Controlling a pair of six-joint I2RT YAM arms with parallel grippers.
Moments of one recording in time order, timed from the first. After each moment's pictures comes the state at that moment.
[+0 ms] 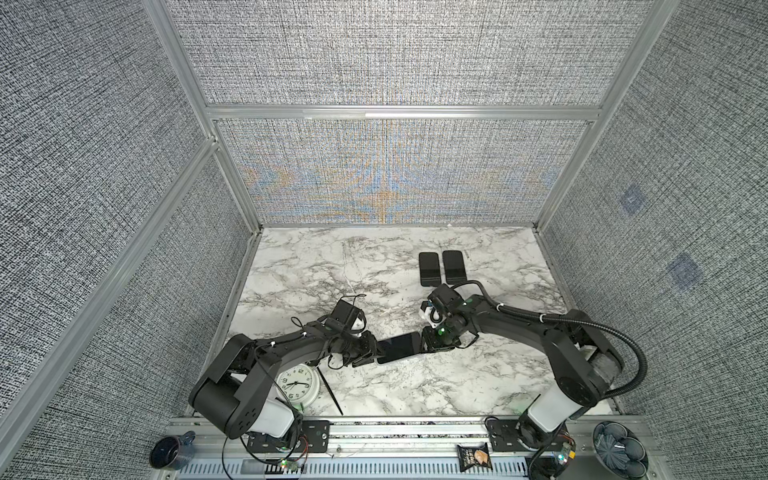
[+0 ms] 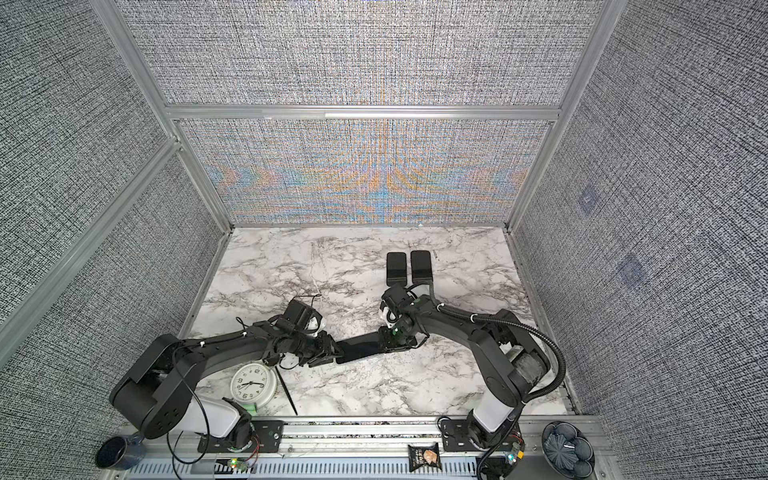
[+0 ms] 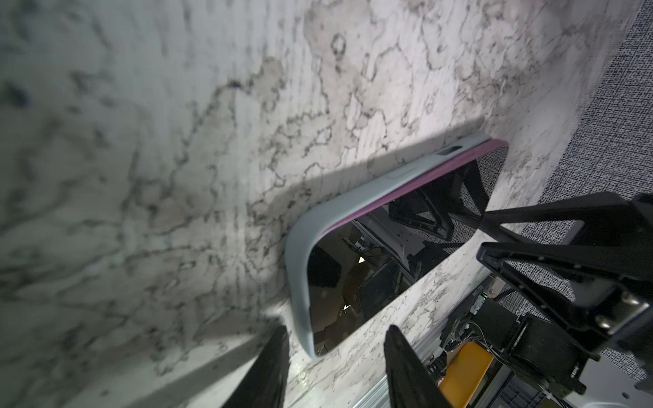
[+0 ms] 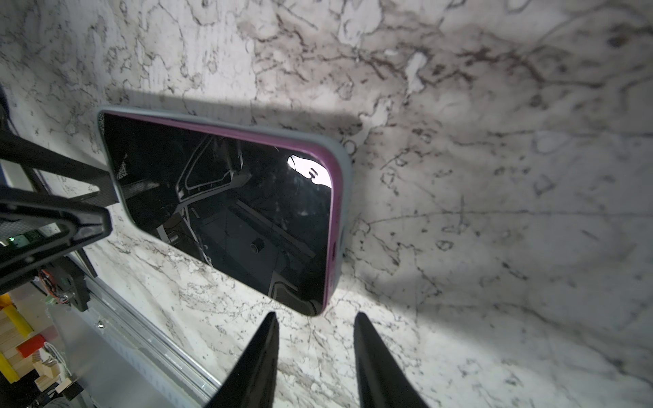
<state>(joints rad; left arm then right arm) -0.59 1.46 0.58 -0.24 0.58 -0.84 0.67 1.66 0.96 -0.62 -0.36 0.40</state>
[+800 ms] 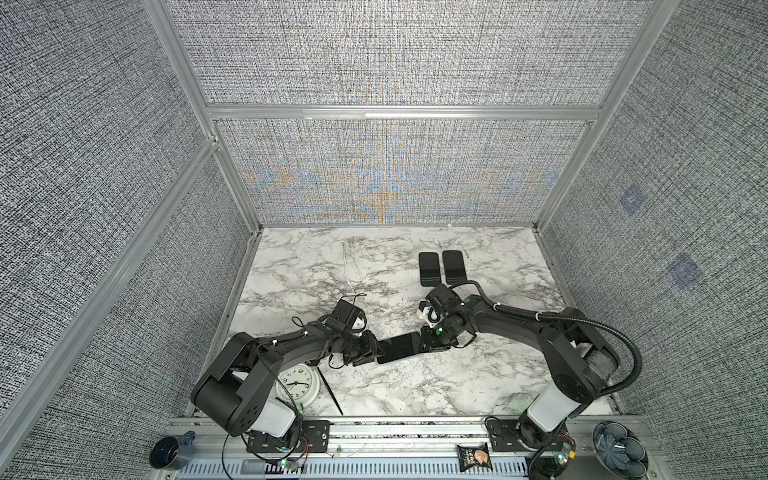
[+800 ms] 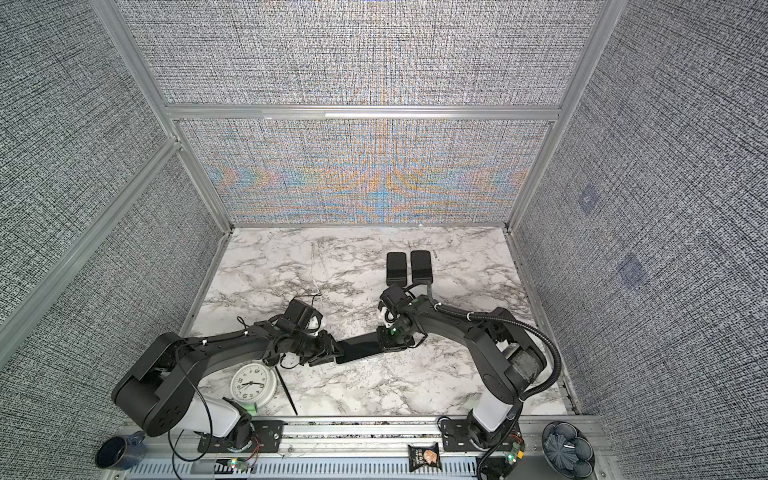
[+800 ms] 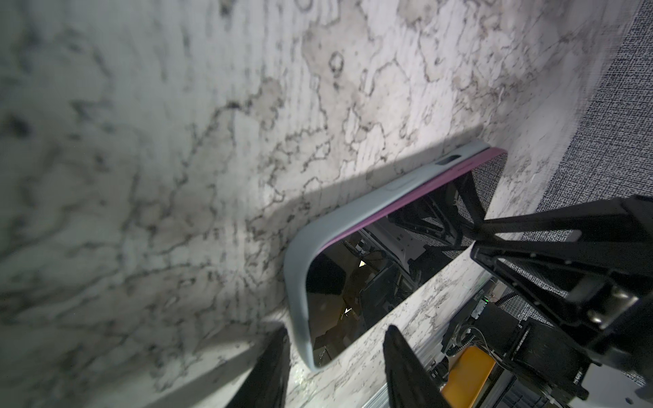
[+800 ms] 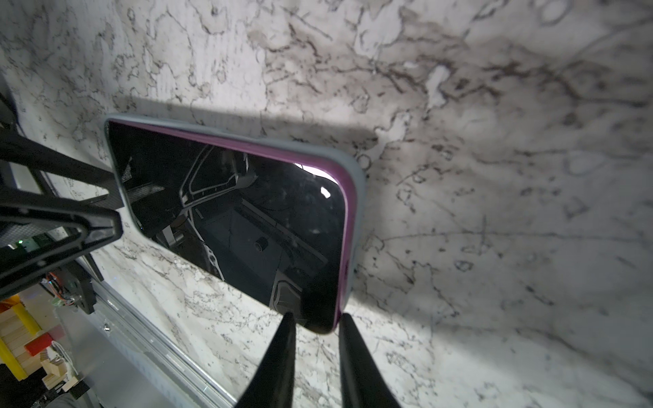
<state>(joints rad) -0.59 1.47 0.58 -0.22 0.58 -0.84 0.68 1.68 0.96 -0.60 -0.37 0.41</state>
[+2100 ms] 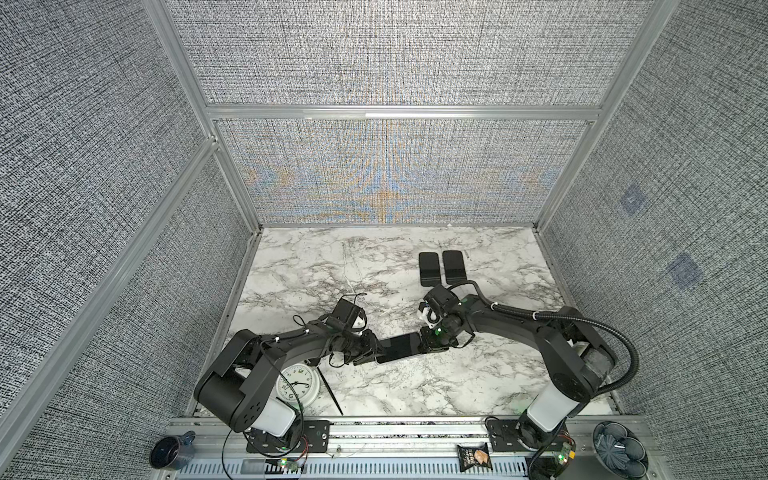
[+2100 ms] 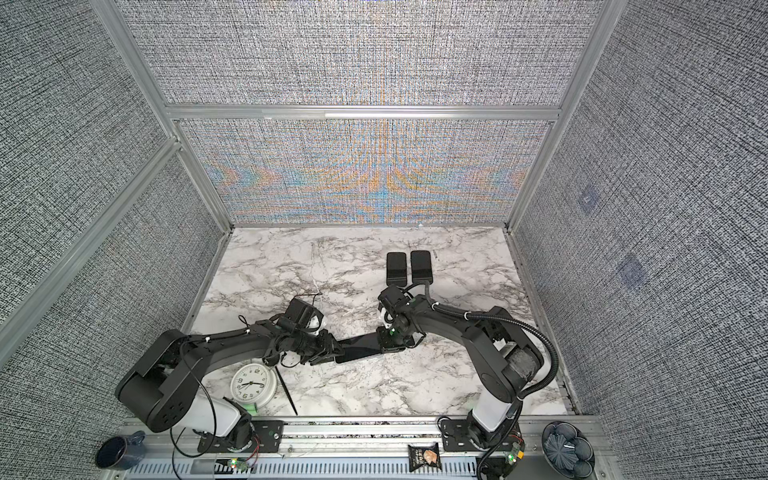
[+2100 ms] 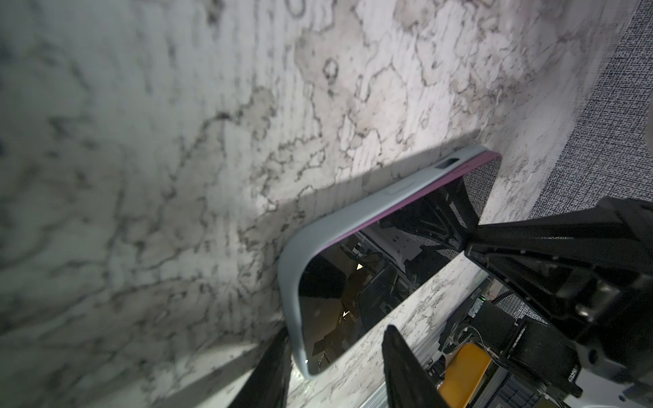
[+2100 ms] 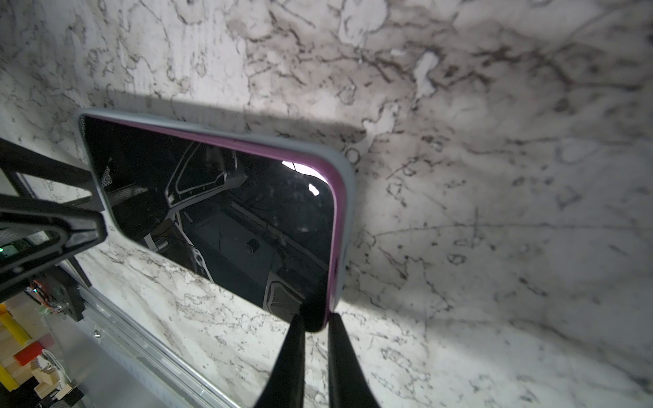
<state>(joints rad) -0.59 1.50 0.58 -0.20 0.60 -0.84 0.69 1.70 0.98 -0.62 -0.35 0.43</state>
